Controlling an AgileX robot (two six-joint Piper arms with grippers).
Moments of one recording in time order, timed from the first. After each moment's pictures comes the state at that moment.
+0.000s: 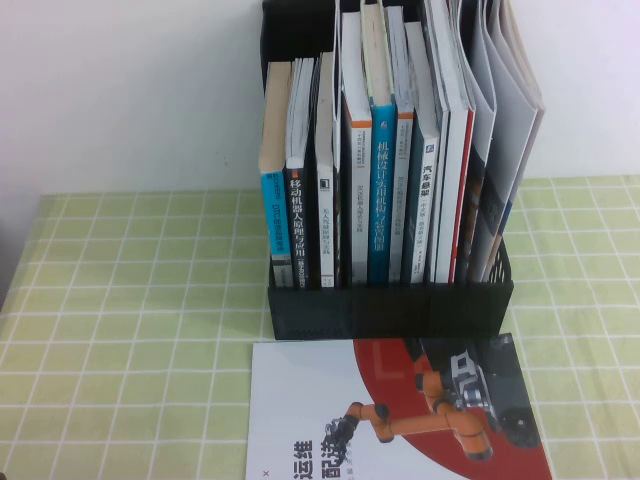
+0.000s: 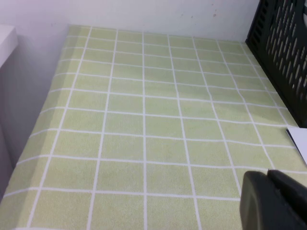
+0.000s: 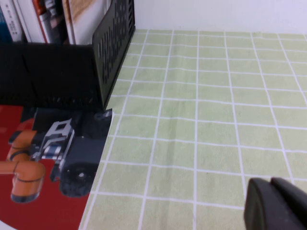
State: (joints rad) right arm 0.03 -0.01 0.03 0.15 0.43 -0.17; left arm -0.13 -0.01 0.02 0.06 0.39 -0.27
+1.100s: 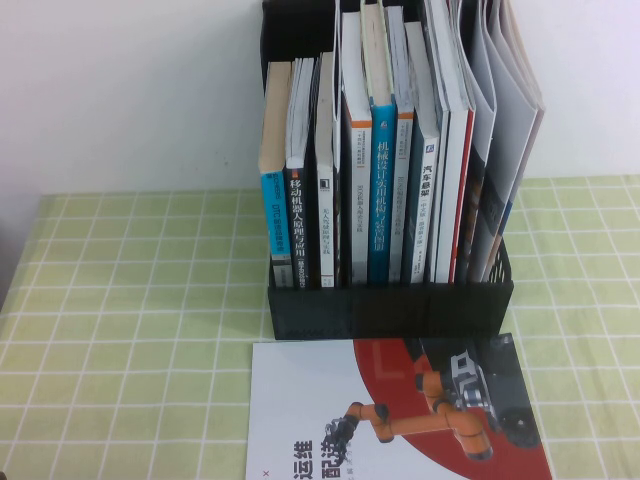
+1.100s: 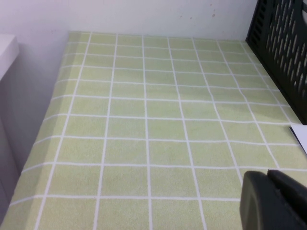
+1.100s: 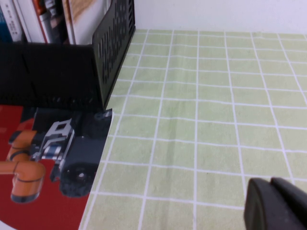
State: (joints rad) right arm 0.03 -0.01 0.03 0.15 0.43 -0.17; left arm -0.13 -0.01 0.02 0.06 0.39 -0.23
